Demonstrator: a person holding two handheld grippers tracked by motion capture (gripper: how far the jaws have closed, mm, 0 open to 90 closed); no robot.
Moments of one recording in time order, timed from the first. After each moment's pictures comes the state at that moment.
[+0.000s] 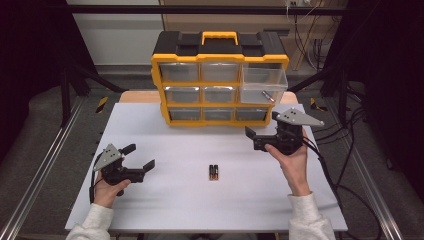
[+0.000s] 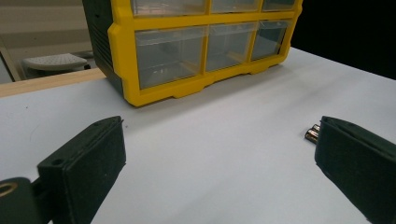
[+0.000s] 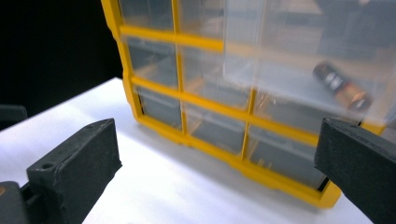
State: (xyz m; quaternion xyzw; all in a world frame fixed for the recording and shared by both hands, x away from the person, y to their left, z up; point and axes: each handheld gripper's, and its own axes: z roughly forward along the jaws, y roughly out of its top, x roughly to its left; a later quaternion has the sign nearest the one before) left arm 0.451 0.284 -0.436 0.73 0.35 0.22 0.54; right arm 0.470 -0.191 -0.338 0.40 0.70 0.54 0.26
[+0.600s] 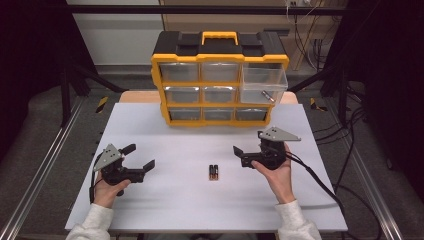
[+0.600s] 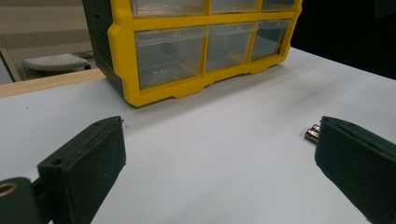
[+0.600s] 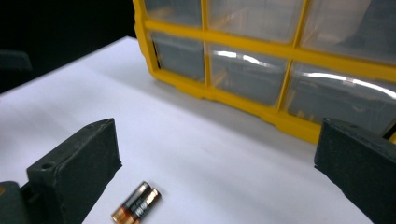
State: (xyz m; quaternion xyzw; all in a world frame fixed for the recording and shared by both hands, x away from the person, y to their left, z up) left arm 0.450 0.283 -0.436 0.73 0.35 0.23 0.54; right arm 0.465 -0.165 -0.395 0.41 0.73 0.51 0.21
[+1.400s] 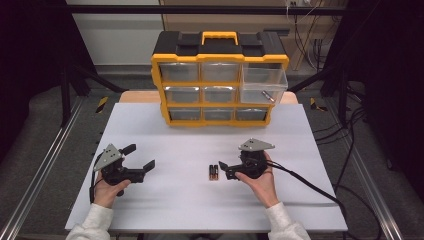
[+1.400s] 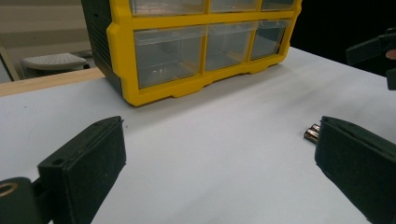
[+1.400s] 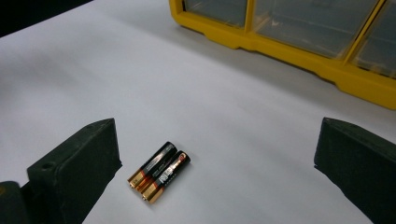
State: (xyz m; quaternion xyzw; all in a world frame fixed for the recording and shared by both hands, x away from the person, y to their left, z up) left arm 0.450 0.283 -0.437 0.73 0.35 0.22 0.54; right arm 0.468 -0.126 -0.441 0.39 0.78 0.46 0.16
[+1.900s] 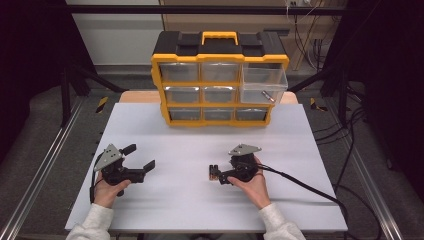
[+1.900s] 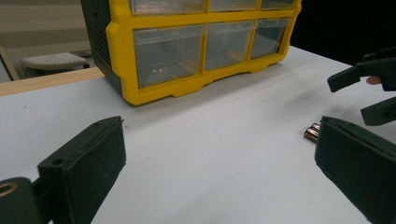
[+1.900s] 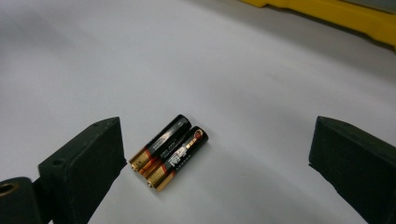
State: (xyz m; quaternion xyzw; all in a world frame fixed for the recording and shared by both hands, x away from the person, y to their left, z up) left arm 0.451 0.283 -0.437 0.73 0.35 0.22 0.54; right arm 0.474 -0.106 -0.471 0.39 0.81 0.43 0.13
